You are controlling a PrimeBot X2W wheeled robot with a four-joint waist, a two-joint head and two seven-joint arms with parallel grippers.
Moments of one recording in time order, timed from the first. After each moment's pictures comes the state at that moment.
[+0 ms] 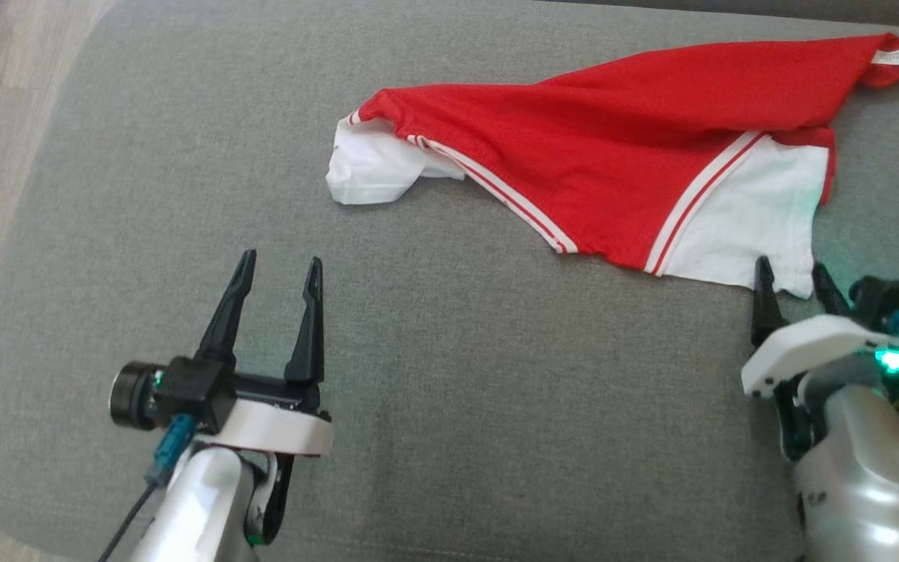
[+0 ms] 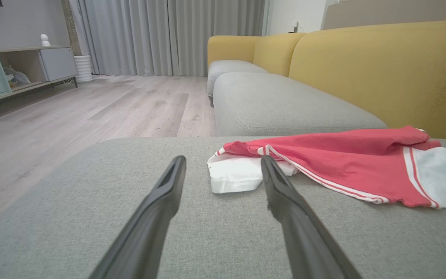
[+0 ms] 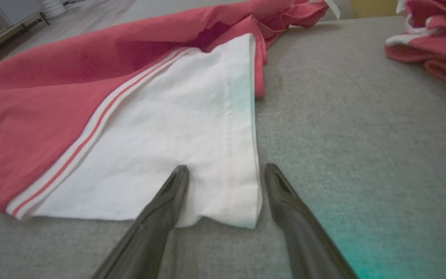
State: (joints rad) left arm -0.23 0.13 -0.33 0.26 -0.25 0.03 -0.26; right arm -0.44 -0.05 -0.24 0.82 0.02 0.13 -0.14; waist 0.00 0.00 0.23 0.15
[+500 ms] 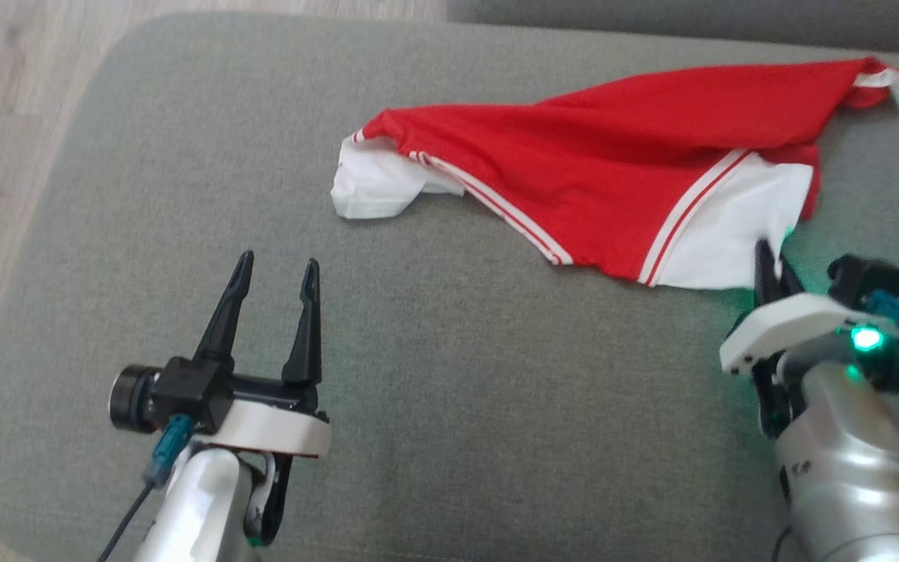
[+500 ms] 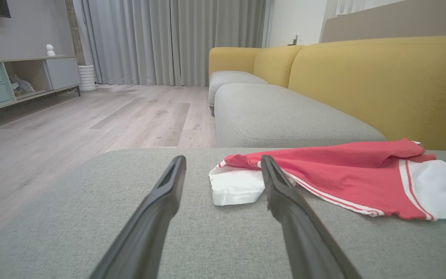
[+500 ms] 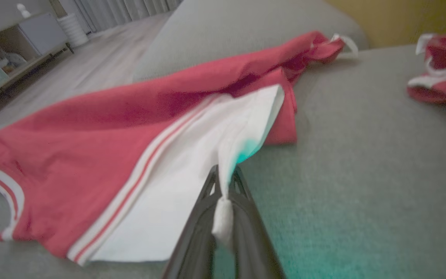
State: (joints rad) left arm -0.24 0.10 -0.27 0.29 -0.21 0.00 -0.26; right arm -0.58 -0.06 -0.19 1.04 0.05 0.13 -0.24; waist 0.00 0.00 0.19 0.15
